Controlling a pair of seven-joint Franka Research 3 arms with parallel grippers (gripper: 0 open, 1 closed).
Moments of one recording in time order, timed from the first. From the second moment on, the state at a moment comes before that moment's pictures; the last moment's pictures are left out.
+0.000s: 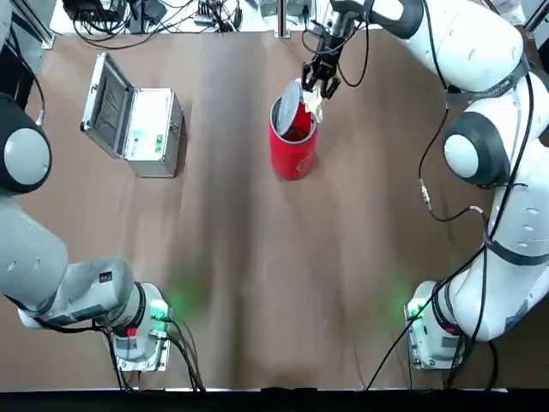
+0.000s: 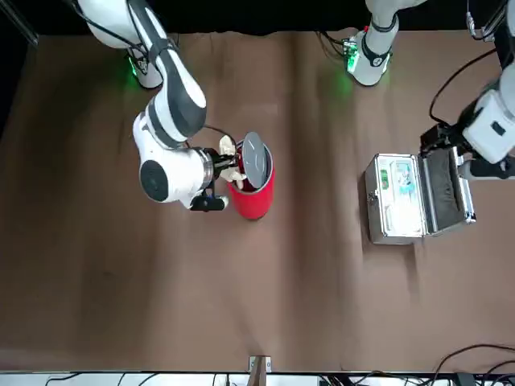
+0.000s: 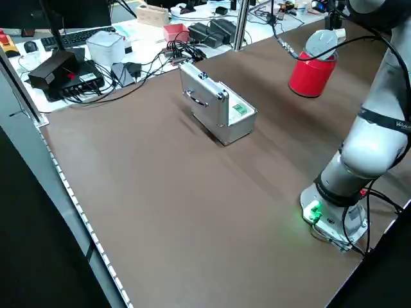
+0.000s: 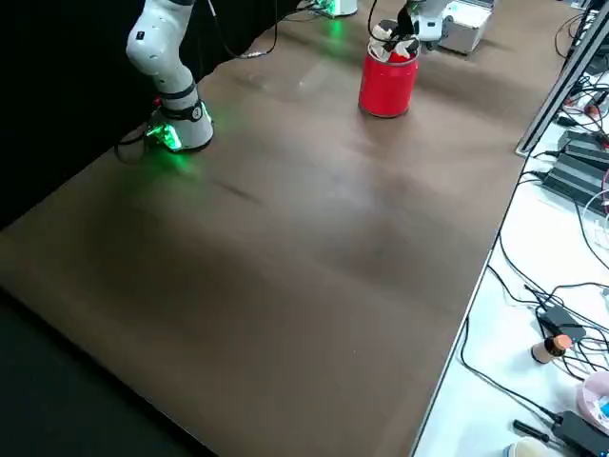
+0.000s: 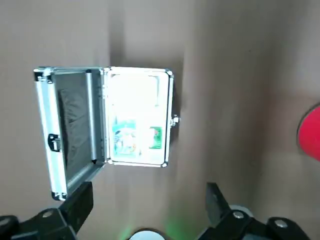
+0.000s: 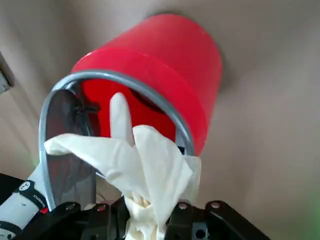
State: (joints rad) left arm 0.19 0.16 -0.35 -1.36 0.05 1.40 -0.15; right arm 0.50 0.55 0.01 -1.37 0.55 1.60 0.41
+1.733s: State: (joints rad) left arm 0.05 0.16 -0.20 -1.36 0.01 1.49 -0.16; right arm 0.49 0.62 0.00 -1.38 0.70 1.66 0.42
